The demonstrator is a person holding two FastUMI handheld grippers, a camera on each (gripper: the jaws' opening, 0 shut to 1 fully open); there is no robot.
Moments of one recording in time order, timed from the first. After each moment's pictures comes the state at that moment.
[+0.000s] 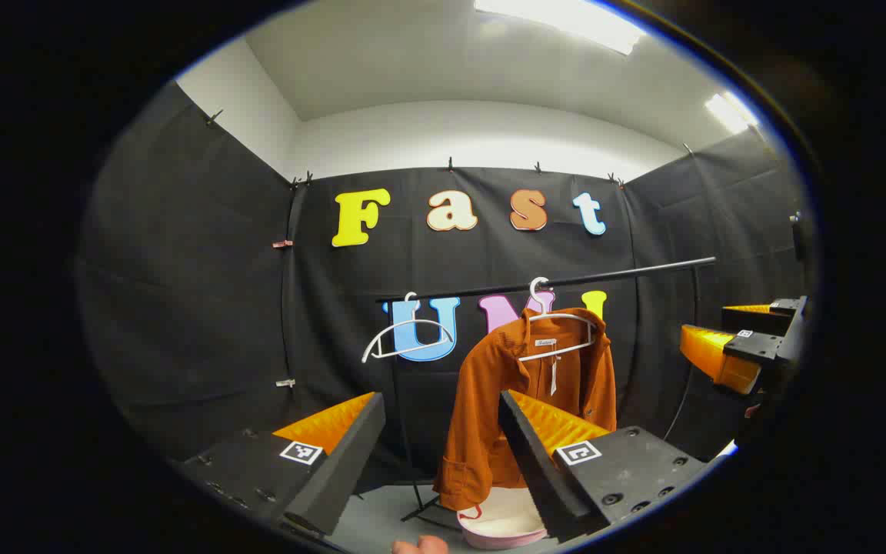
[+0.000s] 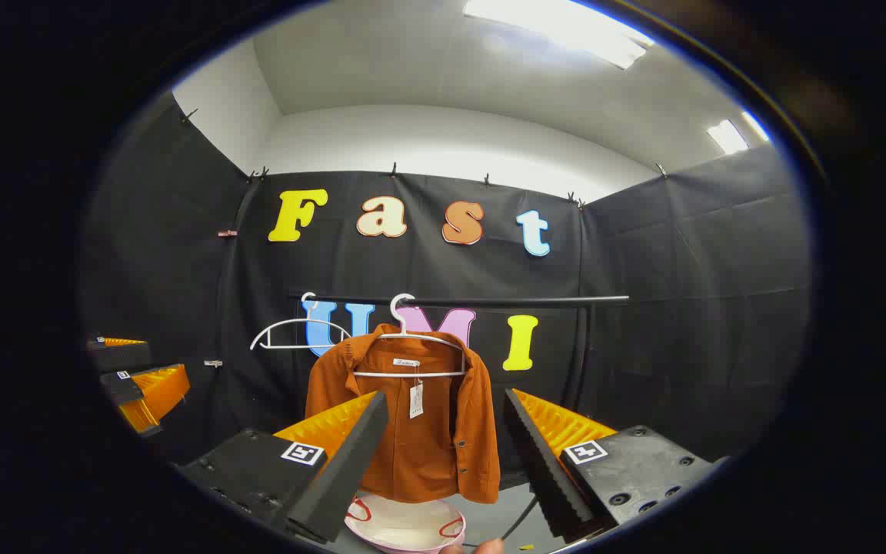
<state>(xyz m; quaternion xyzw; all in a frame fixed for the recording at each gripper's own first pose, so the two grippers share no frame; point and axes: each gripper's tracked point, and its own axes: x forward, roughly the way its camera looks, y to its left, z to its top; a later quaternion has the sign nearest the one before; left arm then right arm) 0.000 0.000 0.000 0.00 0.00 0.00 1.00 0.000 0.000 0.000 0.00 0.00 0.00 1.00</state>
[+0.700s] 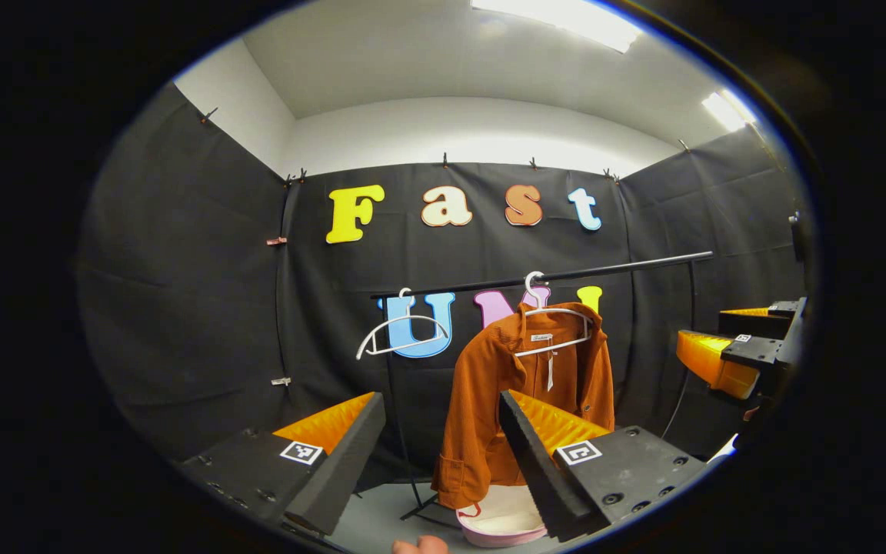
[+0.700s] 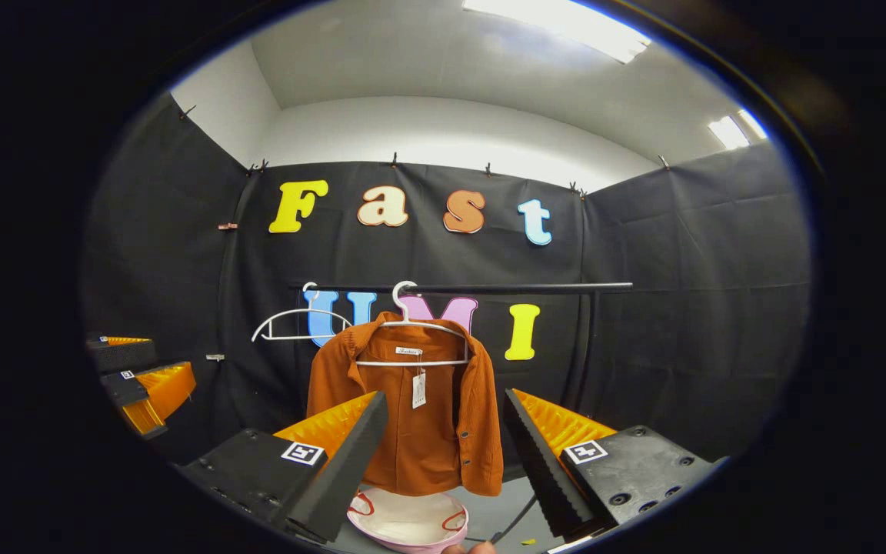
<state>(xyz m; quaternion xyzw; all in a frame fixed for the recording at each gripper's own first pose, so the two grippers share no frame) 0.006 -0.007 -0.006 0.00 0.00 -0.01 1.00 -0.002 0.001 -0.008 0.00 0.02 0.00 1.00</state>
